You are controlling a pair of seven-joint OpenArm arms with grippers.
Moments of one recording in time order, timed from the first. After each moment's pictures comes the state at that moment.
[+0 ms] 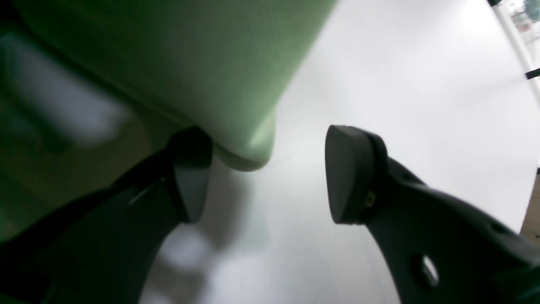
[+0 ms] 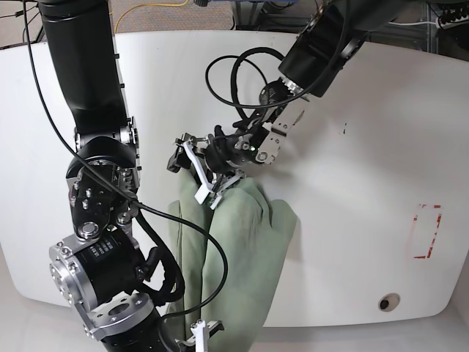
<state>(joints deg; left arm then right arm) -19.4 6.7 32.4 59.9 -28.4 -9.9 30.0 55.7 5.5 -13.5 113.4 -8.3 36.3 -51.0</state>
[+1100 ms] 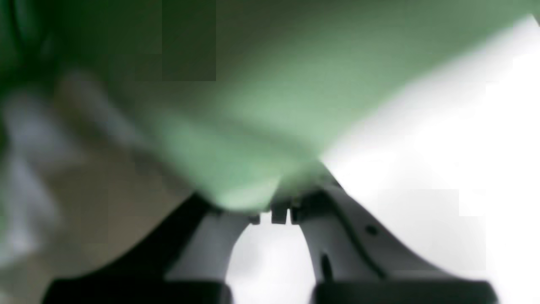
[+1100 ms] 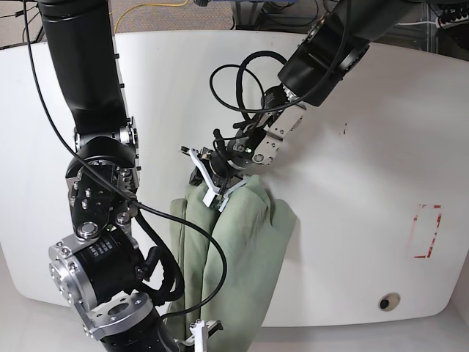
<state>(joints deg) -20.2 3.1 37.0 57.7 -28.9 -5.0 19.2 55.7 5.8 -13.5 113.4 -8.5 36.3 -51.0</state>
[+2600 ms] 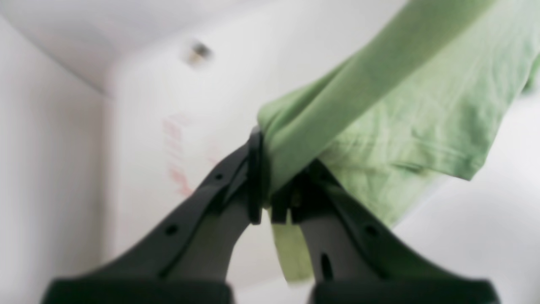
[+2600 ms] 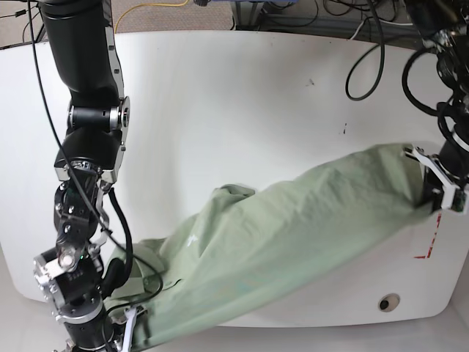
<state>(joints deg) -3.3 -24.3 -31.2 113.9 -29.5 -37.3 55.3 48.8 11.0 -1.0 97.5 -17.0 36.7 -50.7</state>
